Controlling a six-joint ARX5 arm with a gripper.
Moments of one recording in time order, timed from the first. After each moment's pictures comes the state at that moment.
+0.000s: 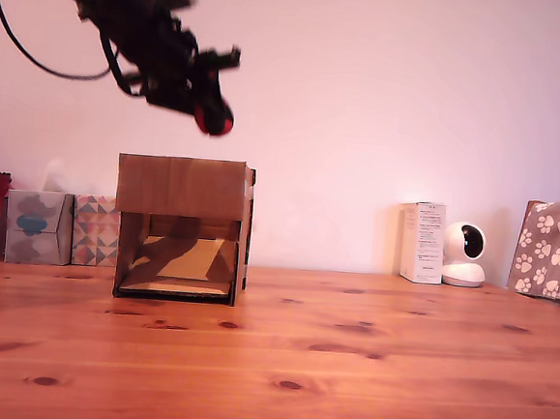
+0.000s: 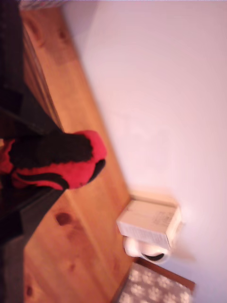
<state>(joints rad) -0.32 1.90 1.58 -0.10 0.17 0.00</state>
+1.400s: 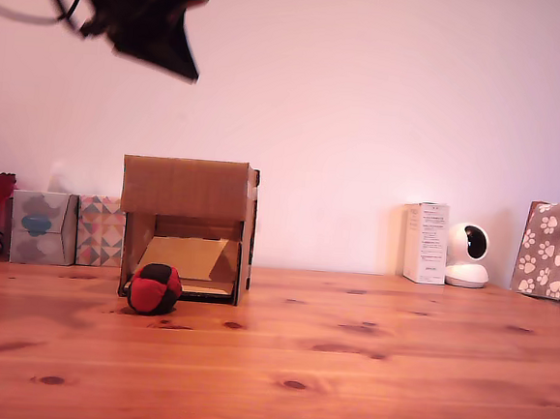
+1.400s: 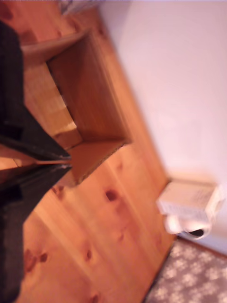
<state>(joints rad) -0.35 1.52 1.22 -0.12 0.23 0.05</state>
